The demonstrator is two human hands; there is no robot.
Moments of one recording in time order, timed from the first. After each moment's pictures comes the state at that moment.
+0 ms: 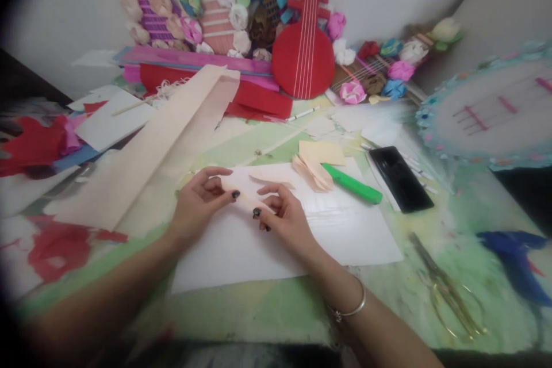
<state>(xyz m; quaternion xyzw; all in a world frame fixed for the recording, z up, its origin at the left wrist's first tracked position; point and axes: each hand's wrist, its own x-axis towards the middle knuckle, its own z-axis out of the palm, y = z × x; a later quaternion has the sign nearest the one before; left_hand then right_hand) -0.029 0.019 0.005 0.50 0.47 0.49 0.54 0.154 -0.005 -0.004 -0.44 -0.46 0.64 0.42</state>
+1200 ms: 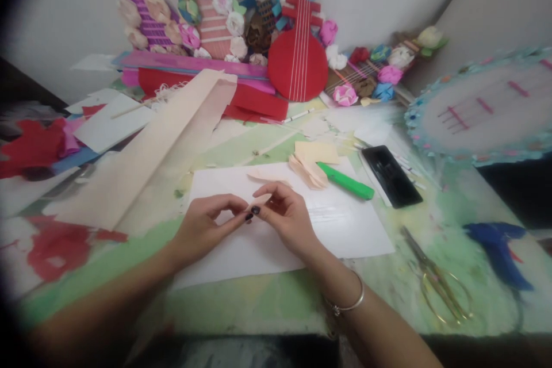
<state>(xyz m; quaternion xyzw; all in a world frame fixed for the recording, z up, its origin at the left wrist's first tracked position) -0.021 -0.007 0.022 0.75 0.42 0.37 0.35 0.158 -0.012 0.006 -0.37 -0.50 0.60 0.51</state>
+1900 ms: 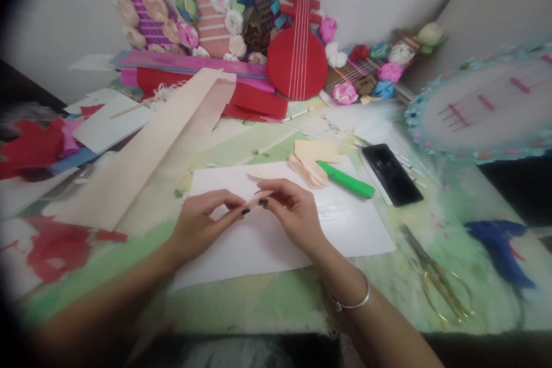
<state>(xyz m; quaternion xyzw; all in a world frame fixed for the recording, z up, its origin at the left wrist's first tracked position) -0.024 -0.002 0.023 0.78 0.40 0.38 0.27 0.167 -0.009 0.014 -0.43 -0.57 0.49 0.50</state>
